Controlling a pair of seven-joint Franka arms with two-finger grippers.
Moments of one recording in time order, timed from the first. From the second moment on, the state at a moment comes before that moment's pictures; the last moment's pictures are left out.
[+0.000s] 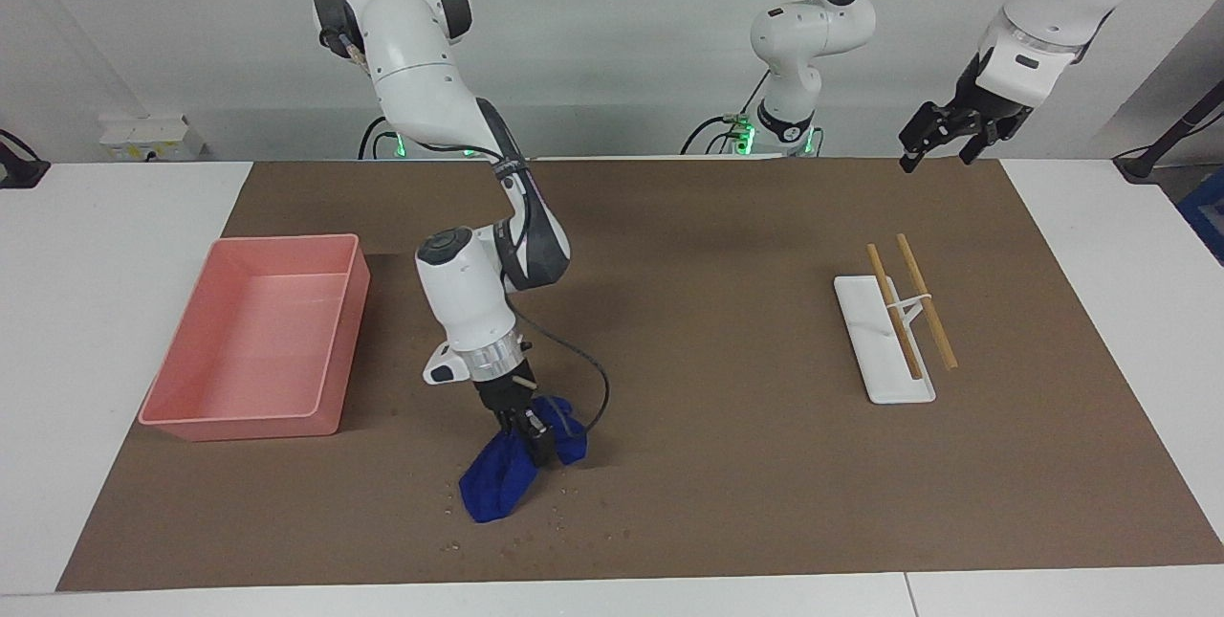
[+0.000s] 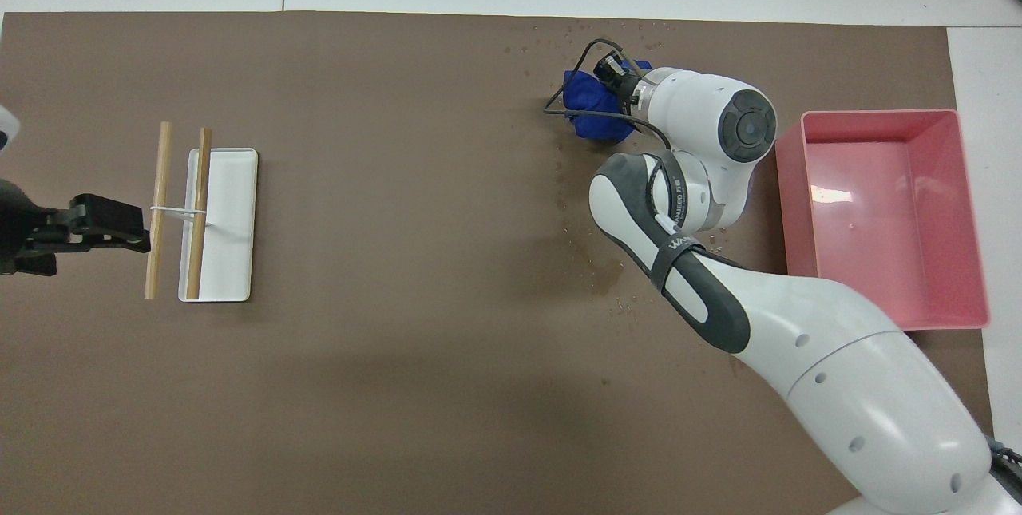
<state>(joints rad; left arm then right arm) 0.09 -0.13 -0.10 -1.72 -0.07 1.58 -0.11 0.35 0.70 0.01 -1.55 0.25 2.80 0.95</state>
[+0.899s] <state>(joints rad) -0.11 -0.02 0.03 -1.72 0.05 1.66 0.03 0.40 0.57 0.00 -1.80 0.26 2.80 1.02</state>
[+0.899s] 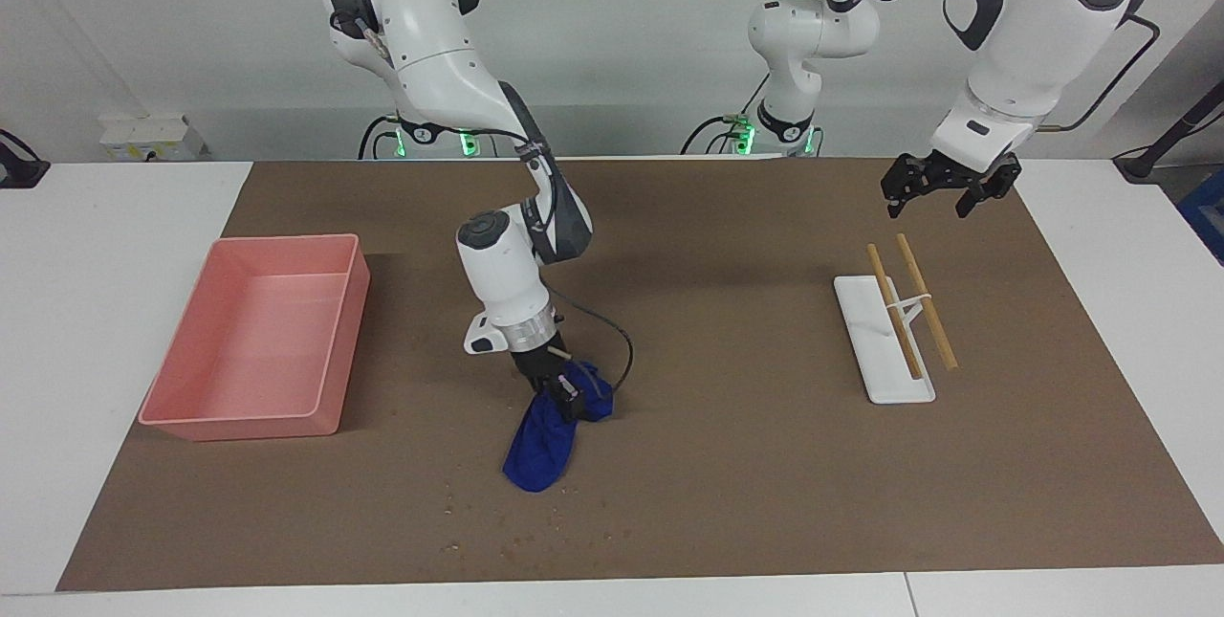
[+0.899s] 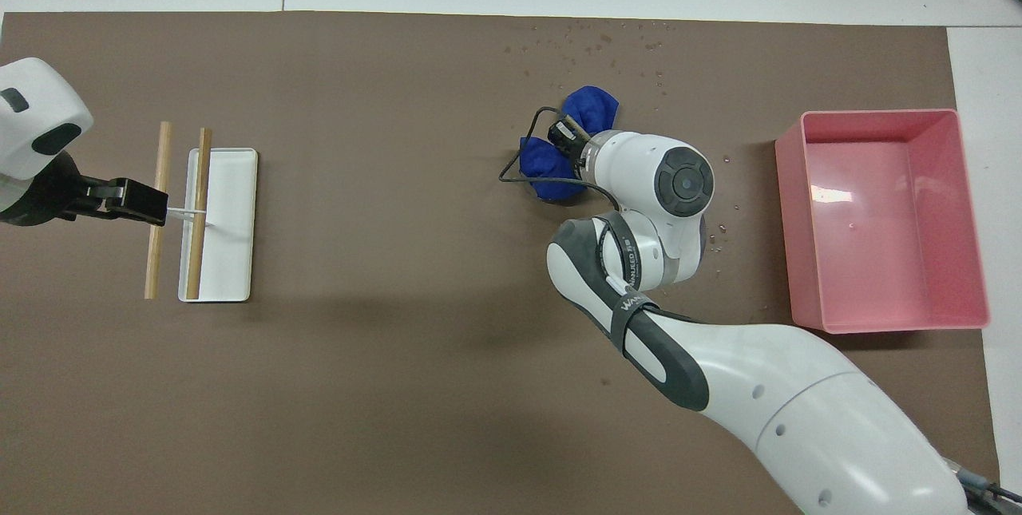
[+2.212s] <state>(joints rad) -0.11 -0.05 0.03 -1.72 -0.02 1.68 0.06 0.43 0.15 0.00 -2.29 0.25 2.45 1.06</state>
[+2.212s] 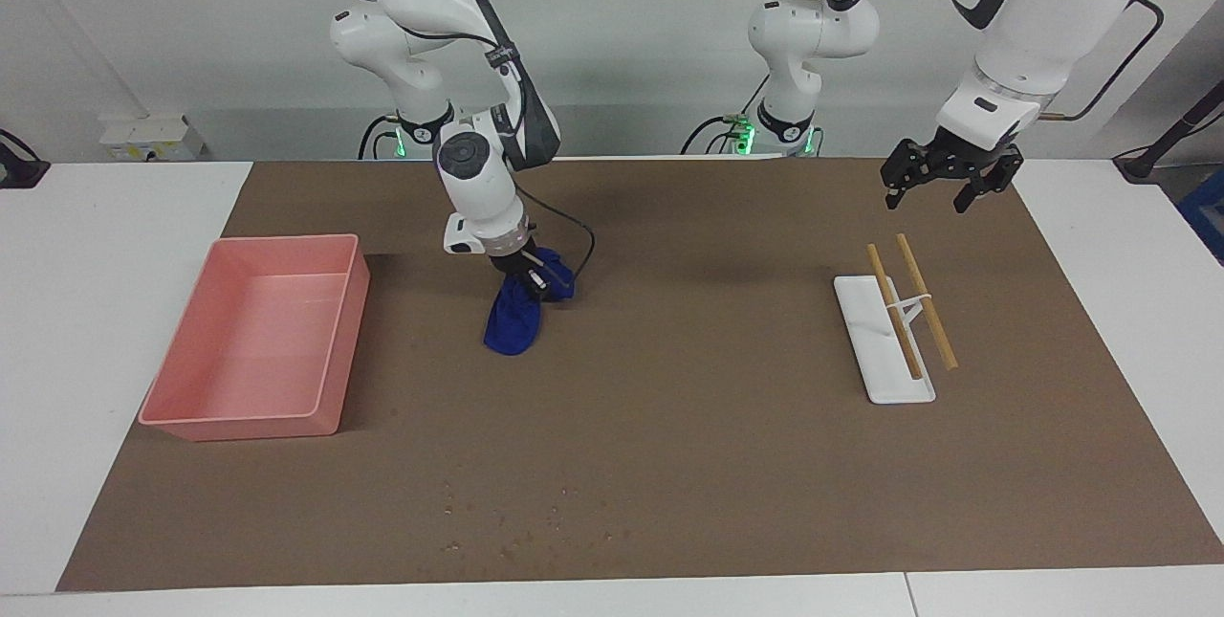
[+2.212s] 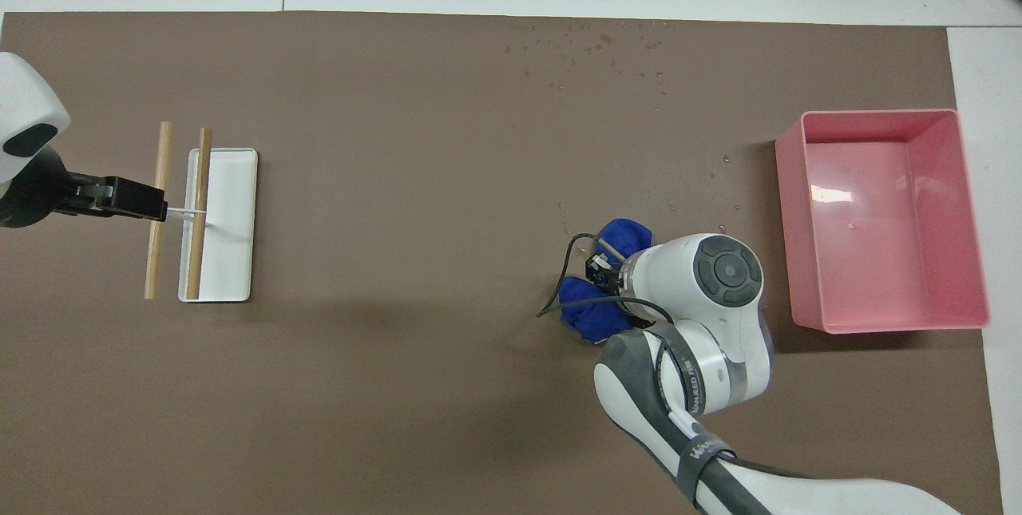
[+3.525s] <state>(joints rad) -0.10 -0.05 0.05 -1.72 -0.02 1.69 0.05 0.18 -0.01 -0.01 -2.12 0.15 2.11 0.56</state>
